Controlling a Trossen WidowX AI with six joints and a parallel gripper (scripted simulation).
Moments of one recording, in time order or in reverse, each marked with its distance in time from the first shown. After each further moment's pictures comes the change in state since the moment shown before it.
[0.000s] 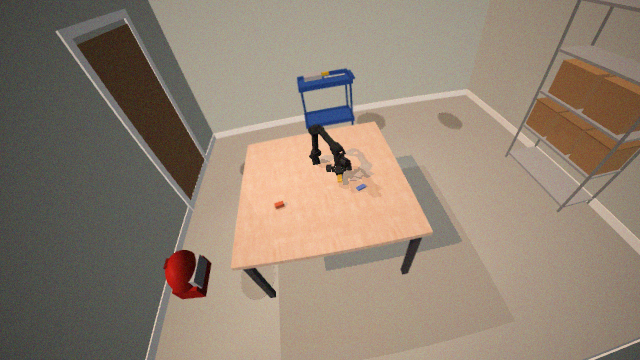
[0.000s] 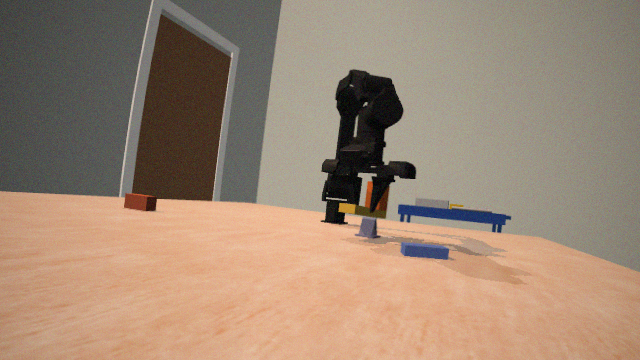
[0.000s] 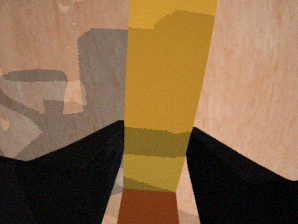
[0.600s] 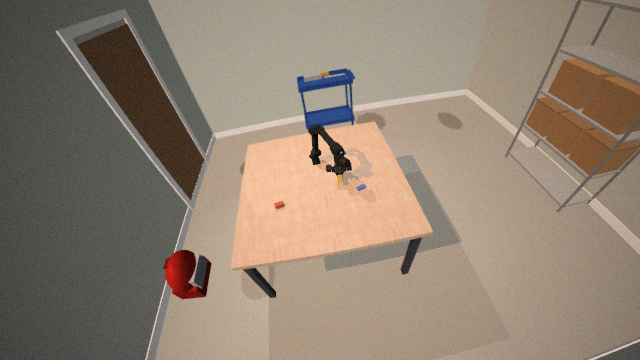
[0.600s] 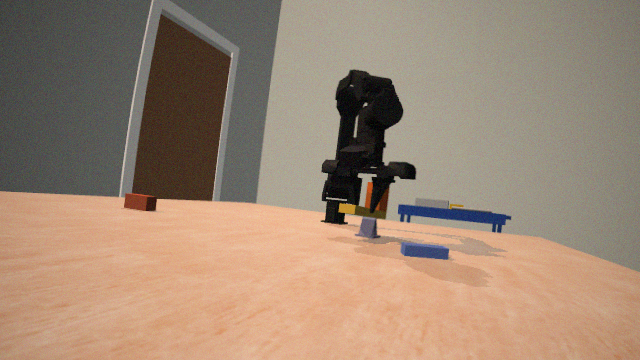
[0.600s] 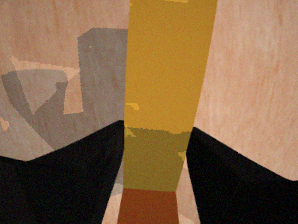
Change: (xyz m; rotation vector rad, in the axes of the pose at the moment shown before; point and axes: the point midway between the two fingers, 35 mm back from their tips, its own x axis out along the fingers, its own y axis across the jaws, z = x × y) arm 0.001 0.000 0.000 0.000 0.000 0.000
